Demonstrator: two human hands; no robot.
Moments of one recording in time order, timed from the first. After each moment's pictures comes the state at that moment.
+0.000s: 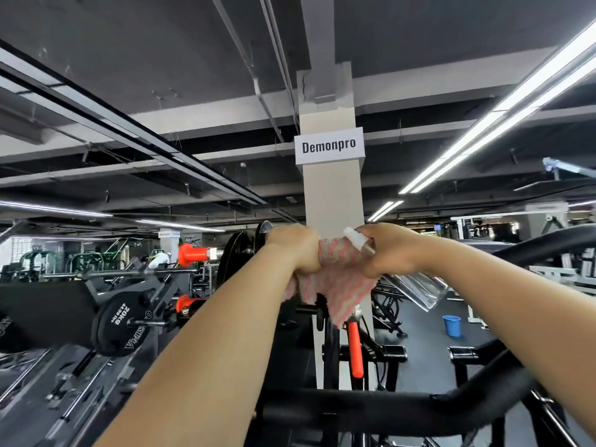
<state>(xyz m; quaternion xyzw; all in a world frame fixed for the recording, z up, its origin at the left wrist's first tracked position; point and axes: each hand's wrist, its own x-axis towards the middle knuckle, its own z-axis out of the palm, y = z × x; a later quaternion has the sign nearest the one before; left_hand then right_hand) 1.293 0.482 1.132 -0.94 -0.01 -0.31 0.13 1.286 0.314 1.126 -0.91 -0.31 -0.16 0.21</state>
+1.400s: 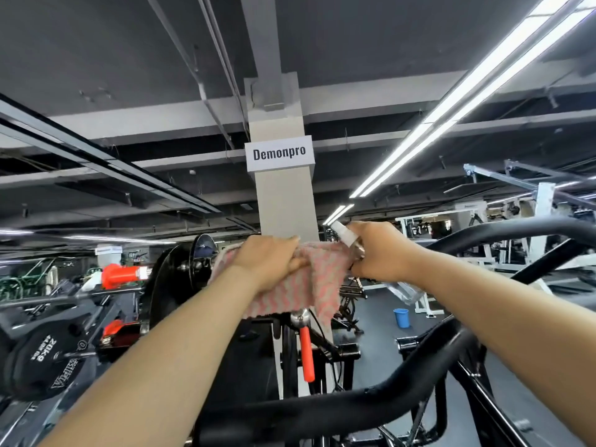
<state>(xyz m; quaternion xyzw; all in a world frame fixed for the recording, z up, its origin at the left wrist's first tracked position) 1.299 0.451 1.121 -0.89 0.14 -0.39 0.20 1.289 0.250 1.113 -0.89 -0.26 -0.34 0.17</state>
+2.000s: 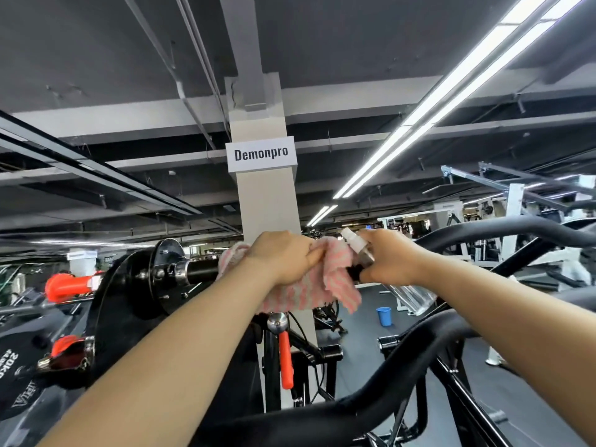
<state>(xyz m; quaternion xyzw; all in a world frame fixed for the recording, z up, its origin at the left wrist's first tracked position) 1.316 0.394 1.131 -0.89 0.18 -0.37 0.17 1.304 0.209 1.104 -0.90 -0.22 -0.31 0.21</state>
